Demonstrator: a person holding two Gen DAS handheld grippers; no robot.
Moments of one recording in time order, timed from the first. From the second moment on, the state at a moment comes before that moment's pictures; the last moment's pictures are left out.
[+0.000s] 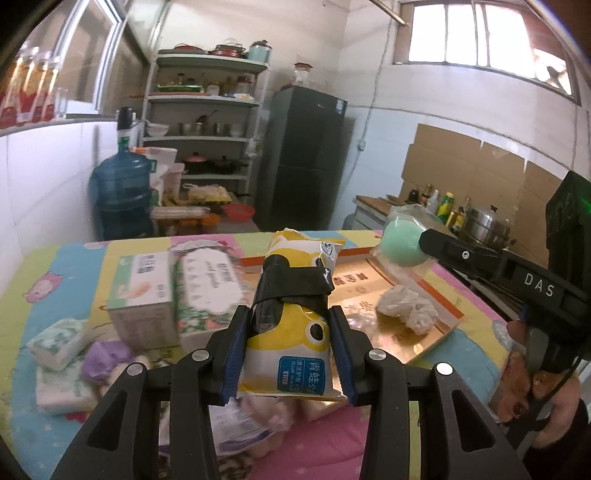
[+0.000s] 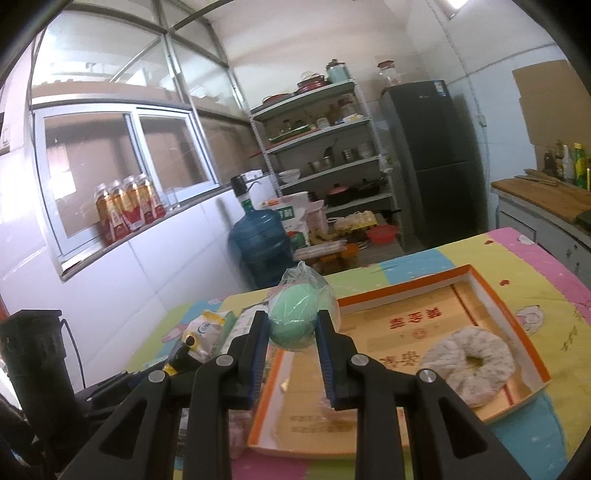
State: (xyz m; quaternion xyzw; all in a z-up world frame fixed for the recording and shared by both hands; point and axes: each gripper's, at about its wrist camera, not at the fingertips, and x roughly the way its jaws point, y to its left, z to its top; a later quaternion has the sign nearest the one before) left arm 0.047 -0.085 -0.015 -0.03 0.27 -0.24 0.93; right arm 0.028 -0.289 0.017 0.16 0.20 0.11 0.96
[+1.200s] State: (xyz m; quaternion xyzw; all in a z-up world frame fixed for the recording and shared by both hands) left arm 0.140 -0.223 -0.042 -0.02 0.34 -0.21 0.91; right arm 0.084 -0.414 -0.017 0.20 0.23 0.10 0.95
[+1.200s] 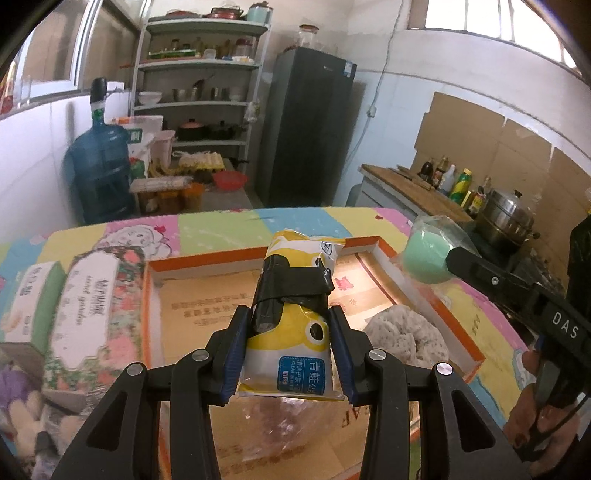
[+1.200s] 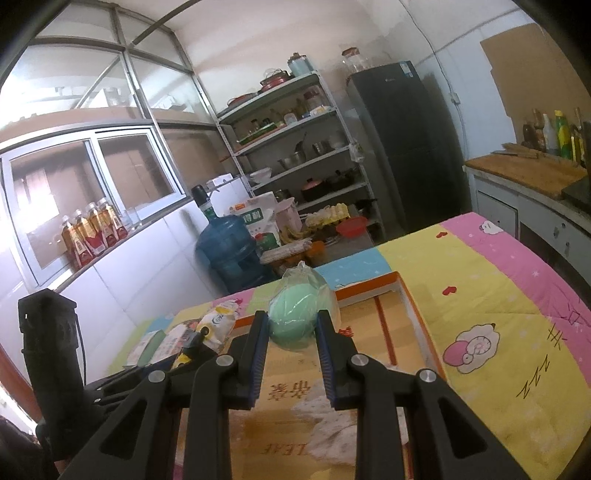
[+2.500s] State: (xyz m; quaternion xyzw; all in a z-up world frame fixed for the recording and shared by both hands) left arm 0.182 -0.264 -0.080 -0.01 0.41 -0.20 0.89; right arm 0.136 -0.423 -0.069 0.19 0.32 0.11 0.92
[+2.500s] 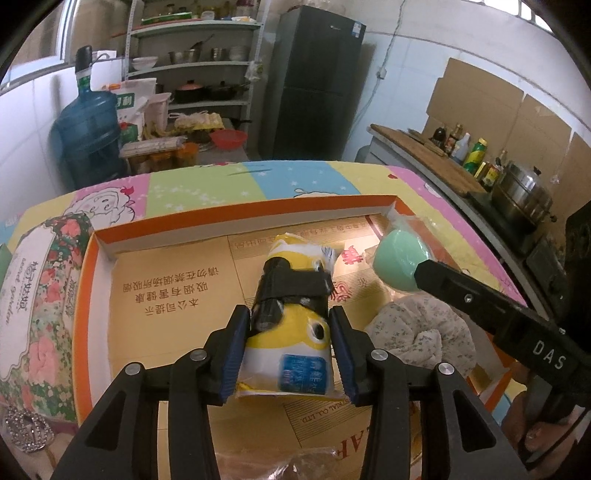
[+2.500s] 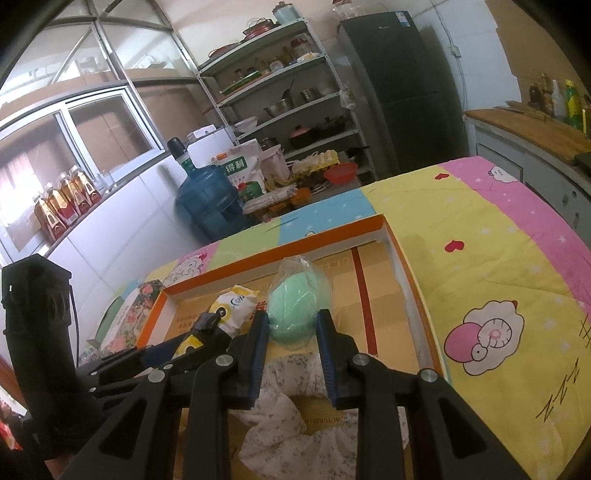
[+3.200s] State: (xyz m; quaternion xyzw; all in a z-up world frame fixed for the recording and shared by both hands) left arm 0.158 -0.242 -0.063 0.00 0.39 -0.18 0.90; right arm 0.119 -0.414 -0.071 0.19 0.33 0.10 0.92
